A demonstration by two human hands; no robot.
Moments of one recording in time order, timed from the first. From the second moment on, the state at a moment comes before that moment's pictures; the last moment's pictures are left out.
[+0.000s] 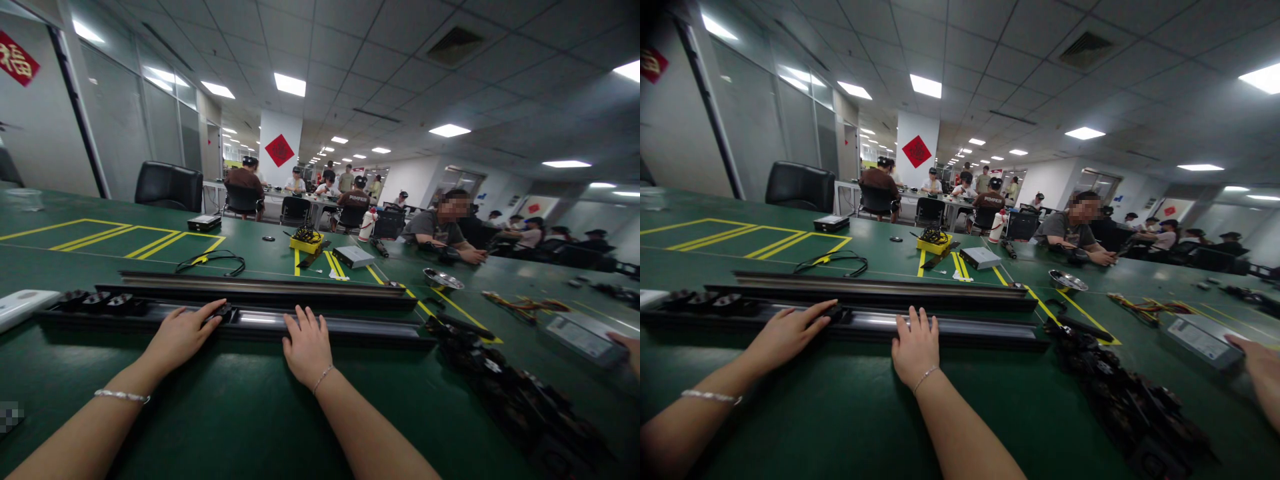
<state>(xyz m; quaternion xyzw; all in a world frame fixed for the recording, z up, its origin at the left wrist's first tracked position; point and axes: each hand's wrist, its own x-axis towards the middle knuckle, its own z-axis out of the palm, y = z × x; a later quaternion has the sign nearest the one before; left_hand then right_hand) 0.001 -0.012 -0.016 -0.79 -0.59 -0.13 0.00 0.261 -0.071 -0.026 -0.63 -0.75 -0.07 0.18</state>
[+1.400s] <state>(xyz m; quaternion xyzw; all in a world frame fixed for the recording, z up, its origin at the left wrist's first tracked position) 0.007 -0.015 -0.002 -0.77 -0.62 -0.13 -0.05 0.260 -0.072 -0.022 -0.63 -0.76 -0.08 0.15</state>
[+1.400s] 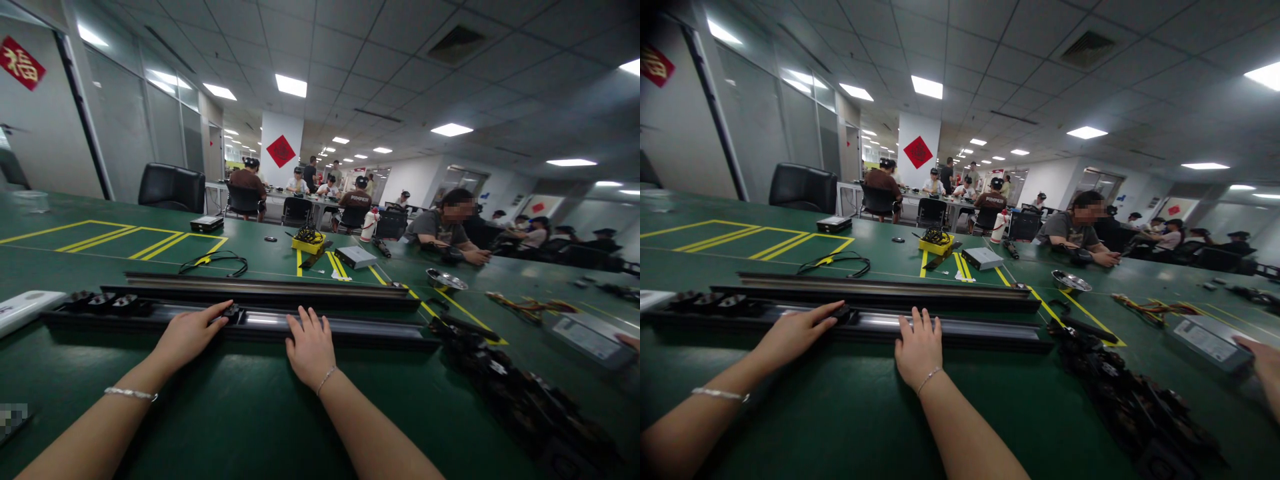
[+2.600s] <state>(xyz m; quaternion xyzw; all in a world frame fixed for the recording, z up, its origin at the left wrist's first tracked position) 0.007 -0.012 -0.013 -0.79 -0.59 -0.13 -0.03 0.260 -0.072 -0.022 -0.64 -0.75 -0.07 0.16</state>
